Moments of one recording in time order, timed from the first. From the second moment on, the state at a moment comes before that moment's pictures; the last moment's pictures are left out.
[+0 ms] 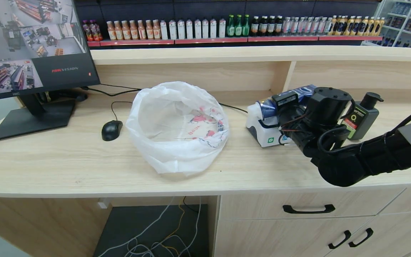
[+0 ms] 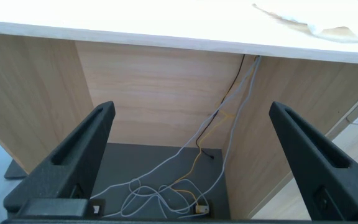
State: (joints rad) left arm 0.00 0.00 0.00 0.00 0.01 -0.01; right arm 0.41 2.03 -1.12 -1.05 -0.34 1.10
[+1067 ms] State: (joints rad) left arm 0.00 0.00 0.00 0.00 0.01 -0.01; right arm 0.46 1.94 -1.12 -1.05 -0.35 0.95
